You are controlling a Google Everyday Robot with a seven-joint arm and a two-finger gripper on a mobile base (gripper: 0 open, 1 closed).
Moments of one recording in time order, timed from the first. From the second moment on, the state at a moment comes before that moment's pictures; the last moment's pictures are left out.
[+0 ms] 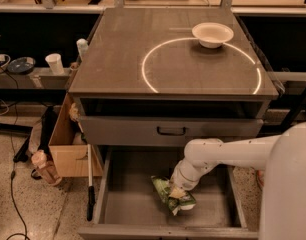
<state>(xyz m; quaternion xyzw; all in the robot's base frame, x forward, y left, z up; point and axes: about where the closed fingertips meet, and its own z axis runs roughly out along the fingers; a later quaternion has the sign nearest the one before) 0.484 -0.082 0.419 -0.65 0.74 0.15 0.10</state>
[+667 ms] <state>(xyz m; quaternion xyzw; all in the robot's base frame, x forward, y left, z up) 0.450 -0.102 0.501 -0.66 0.71 0.17 0.14</state>
